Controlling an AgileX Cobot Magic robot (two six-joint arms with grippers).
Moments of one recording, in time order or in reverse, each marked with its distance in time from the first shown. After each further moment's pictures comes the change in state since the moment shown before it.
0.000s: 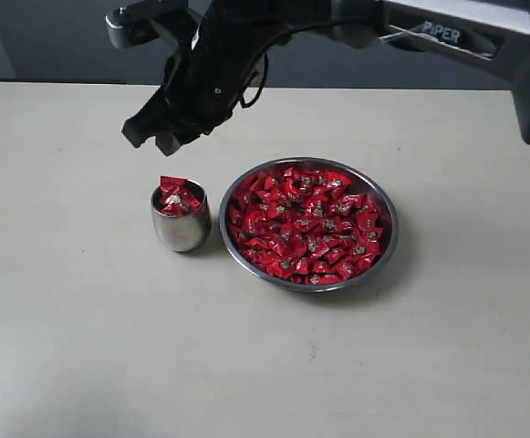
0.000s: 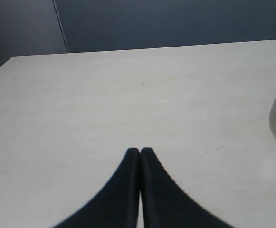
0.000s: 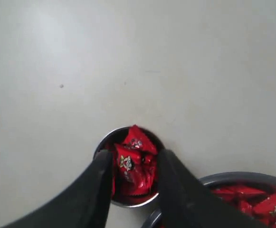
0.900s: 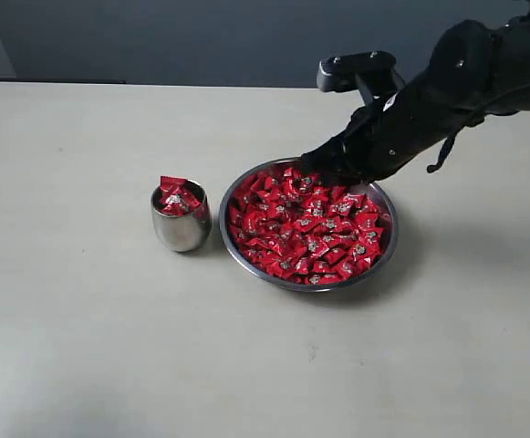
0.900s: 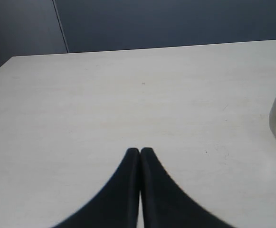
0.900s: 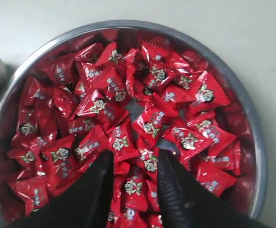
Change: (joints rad) left arm 0.000 0.000 0.000 0.000 0.000 0.000; right arm -0.293 -0.340 0.778 0.098 -0.425 0.003
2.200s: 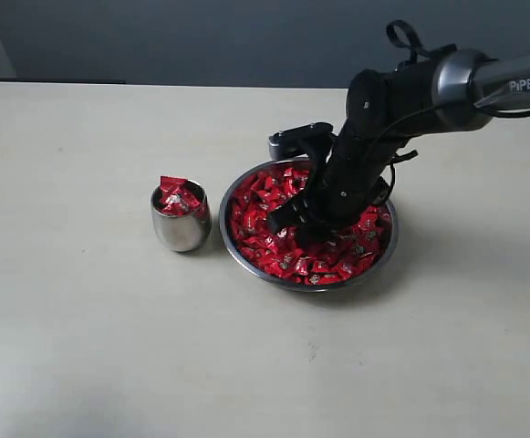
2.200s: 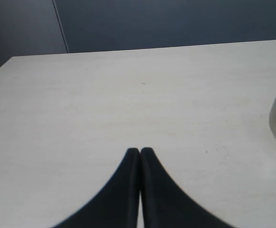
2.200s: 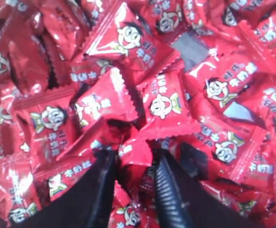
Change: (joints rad) left arm 0.000 0.000 0.000 0.000 0.000 0.000; right arm 0.079 0.271 -0.177 -0.098 0.229 0.073
